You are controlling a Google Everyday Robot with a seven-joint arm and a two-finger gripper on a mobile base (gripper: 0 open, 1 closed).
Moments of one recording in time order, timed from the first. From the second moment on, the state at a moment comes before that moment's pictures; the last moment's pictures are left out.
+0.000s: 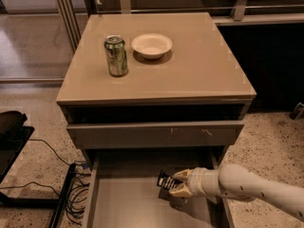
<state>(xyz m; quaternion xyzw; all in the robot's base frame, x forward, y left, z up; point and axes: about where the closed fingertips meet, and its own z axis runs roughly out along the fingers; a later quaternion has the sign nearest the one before) 0.486 -0.106 0.447 -0.53 0.75 0.17 0.36</state>
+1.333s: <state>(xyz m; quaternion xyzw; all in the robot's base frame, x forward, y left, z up) 0.484 -0.089 0.394 -0.58 0.75 0.15 0.28</state>
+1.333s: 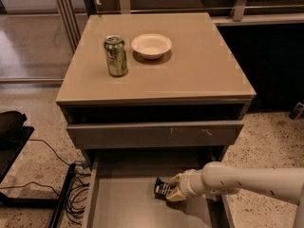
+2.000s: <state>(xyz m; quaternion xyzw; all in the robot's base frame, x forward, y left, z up) 0.484 -0.089 0.394 -0.58 0.75 0.15 0.28</state>
